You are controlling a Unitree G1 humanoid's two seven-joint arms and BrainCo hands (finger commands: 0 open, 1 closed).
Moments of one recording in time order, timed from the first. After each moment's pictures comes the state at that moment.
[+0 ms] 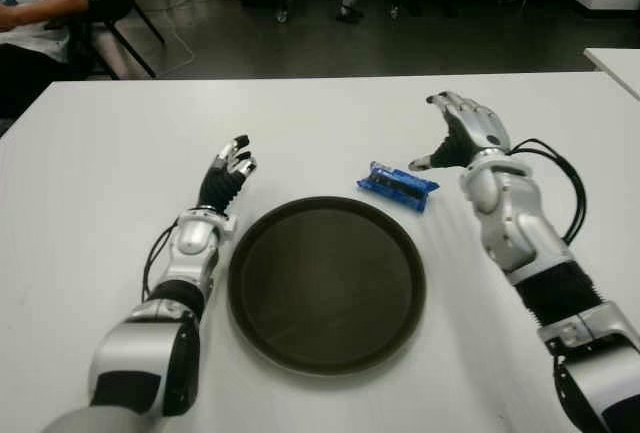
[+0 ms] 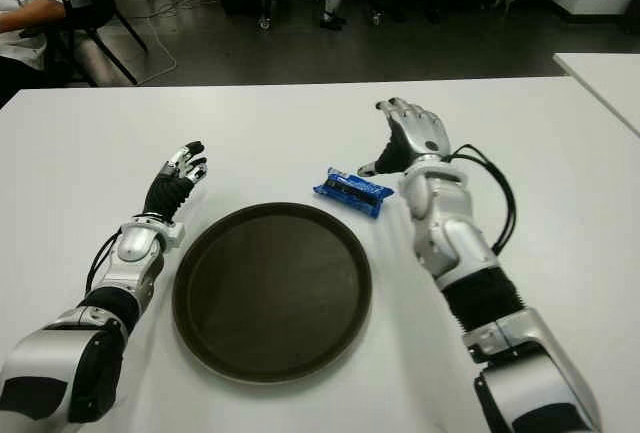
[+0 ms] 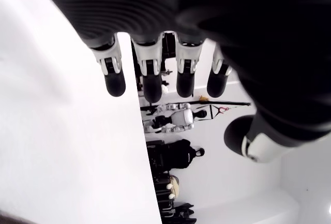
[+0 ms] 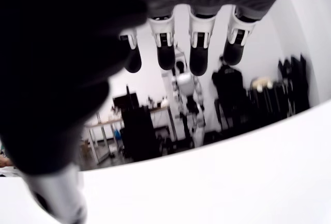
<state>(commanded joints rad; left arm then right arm) -0.68 0.10 0.13 1.27 0.03 -0.57 -0.10 -0.55 -0.30 0.37 0.25 -0.84 0.39 0.01</state>
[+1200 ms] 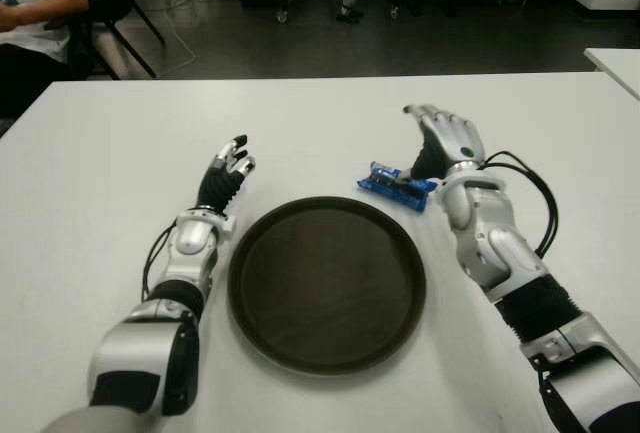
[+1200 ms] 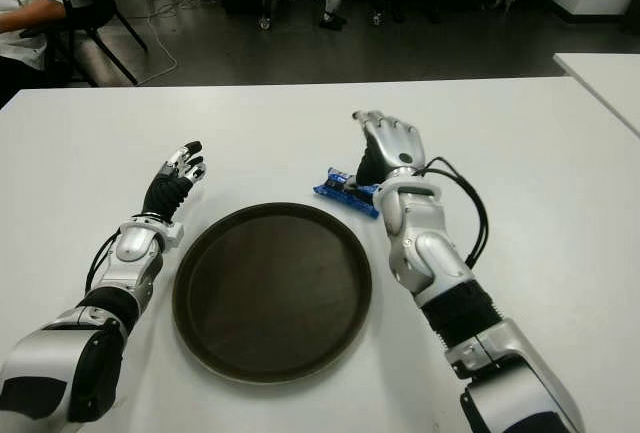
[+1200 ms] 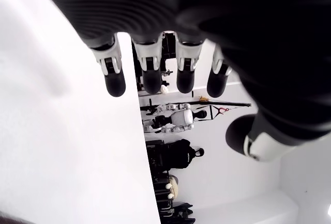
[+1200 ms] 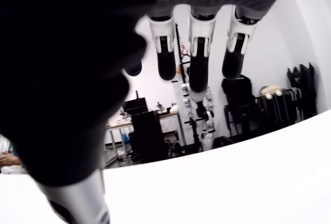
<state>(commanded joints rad) -0.69 0.10 0.14 1.28 0.02 -0.56 -0.12 -0.55 -0.25 0.43 0.29 -0.85 0.38 -0.03</state>
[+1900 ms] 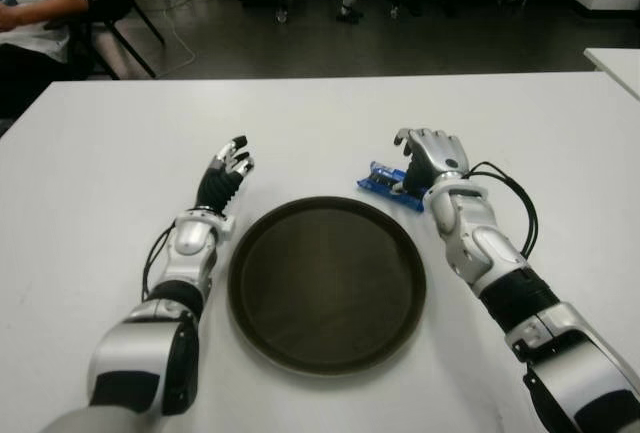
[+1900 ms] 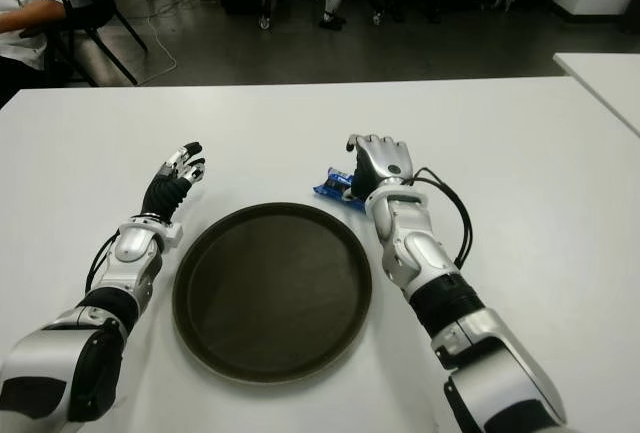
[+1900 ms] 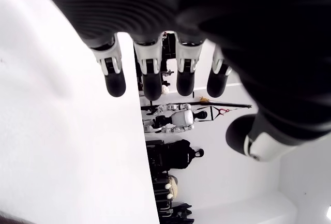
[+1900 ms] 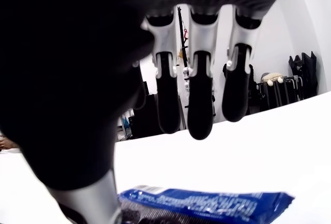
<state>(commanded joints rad) -0.69 0.11 0.15 1.28 0.02 -0.57 -0.13 -0.61 -0.21 0.41 0.53 -0.81 0.27 -0.12</state>
